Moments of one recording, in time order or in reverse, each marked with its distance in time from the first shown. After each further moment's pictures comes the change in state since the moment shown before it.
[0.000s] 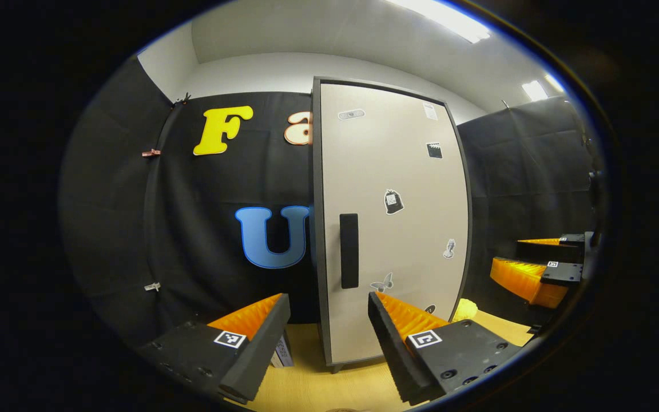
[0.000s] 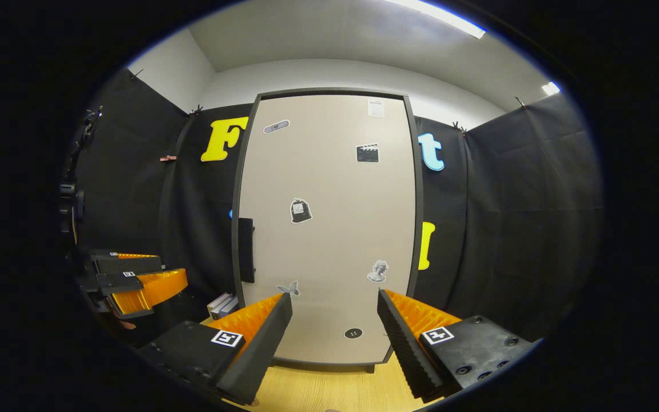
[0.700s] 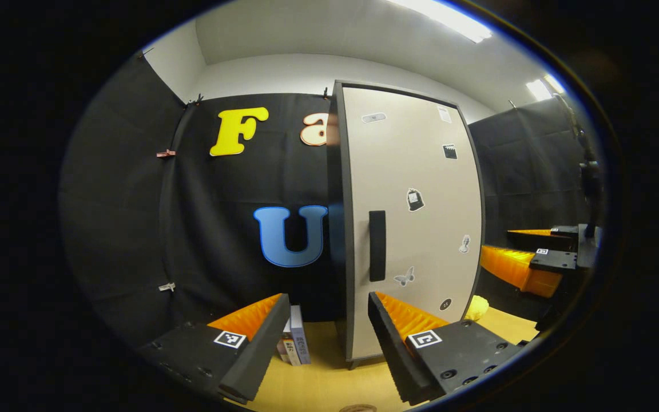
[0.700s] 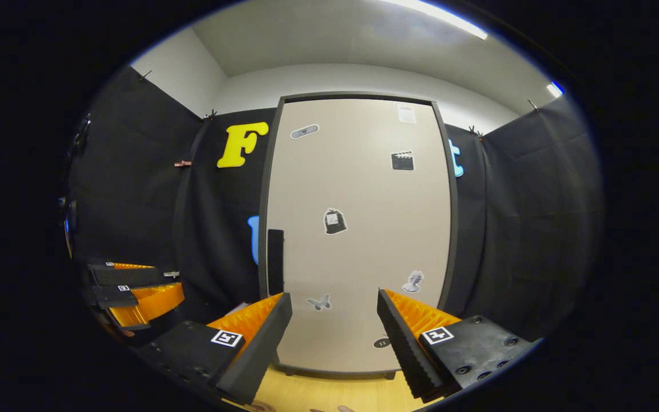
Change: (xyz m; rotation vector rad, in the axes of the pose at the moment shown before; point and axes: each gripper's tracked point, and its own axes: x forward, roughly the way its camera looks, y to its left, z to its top) left arm -0.023 0.054 -0.009 0.004 0.004 0.060; right arm 0.022 0.066 0.013 0.010 -0.050 0.086
